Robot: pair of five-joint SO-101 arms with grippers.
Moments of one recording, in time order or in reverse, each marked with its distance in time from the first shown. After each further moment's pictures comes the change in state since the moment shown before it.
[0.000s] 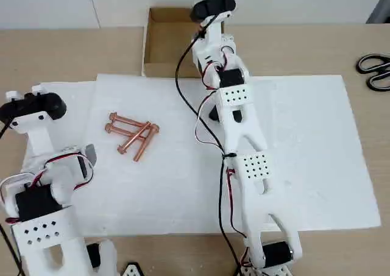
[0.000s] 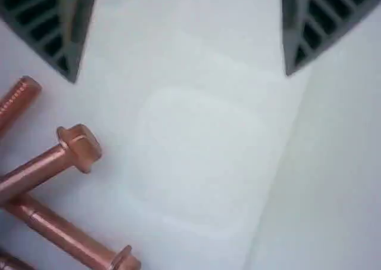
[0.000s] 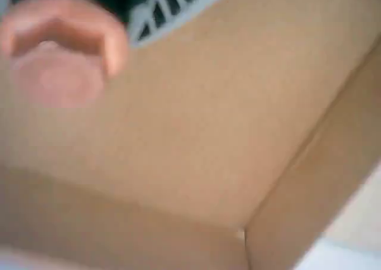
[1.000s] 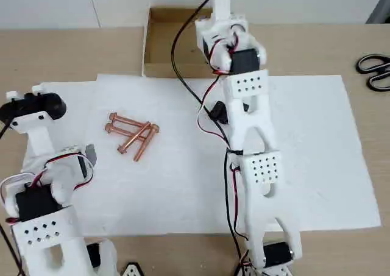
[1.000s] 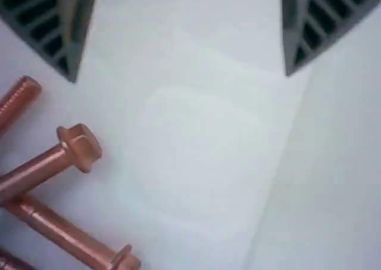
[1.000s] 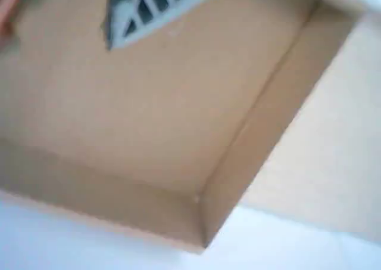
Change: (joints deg) left arm 0.0 0.0 0.0 0.0 0.0; right arm 0.0 -22.2 -3.3 29.7 0.1
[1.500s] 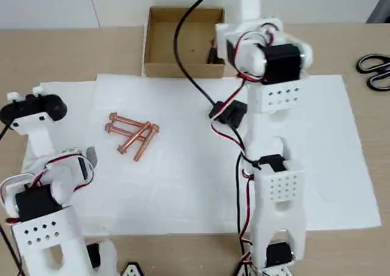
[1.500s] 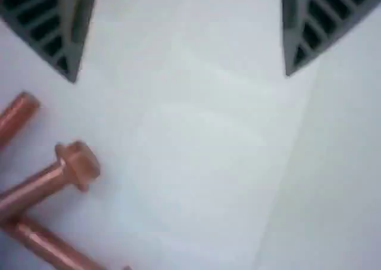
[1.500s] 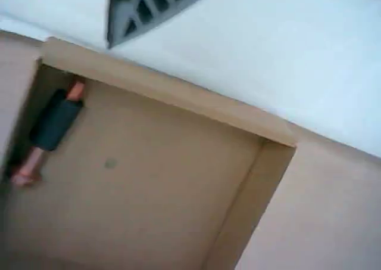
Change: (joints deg) left arm 0.6 0.0 0.0 2.4 0.2; right arm 2.4 -20.0 -0.7 28.1 0.0
